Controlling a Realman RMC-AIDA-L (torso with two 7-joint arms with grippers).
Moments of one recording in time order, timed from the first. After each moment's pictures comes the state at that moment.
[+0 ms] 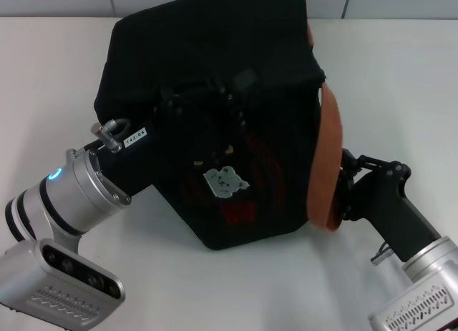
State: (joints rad) left arm -0.58 -2.08 0.02 -0.10 2.18 1.79 0.89; right arm 0.22 2.09 0.33 0.43 -2.20 -1.21 -0.81
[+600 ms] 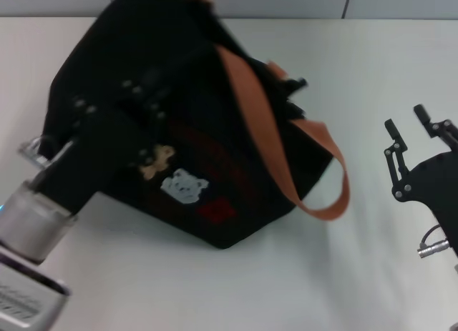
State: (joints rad) left arm -0.39 -2.08 -0.18 -0.13 2.17 1.75 0.62; right arm 0.16 2.09 0.33 0.38 -2.20 -1.58 -0.55
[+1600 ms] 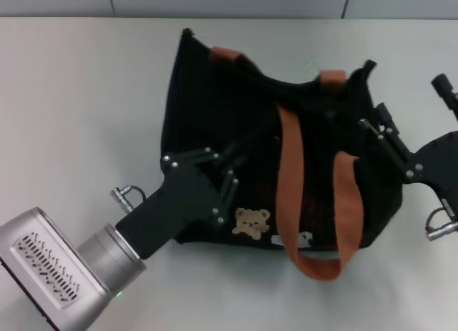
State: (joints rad) left arm -0.37 -2.08 -0.04 -0.34 2.19 1.46 0.21; right arm 0.22 2.08 0.34 0.33 -2.20 -1.63 -0.25
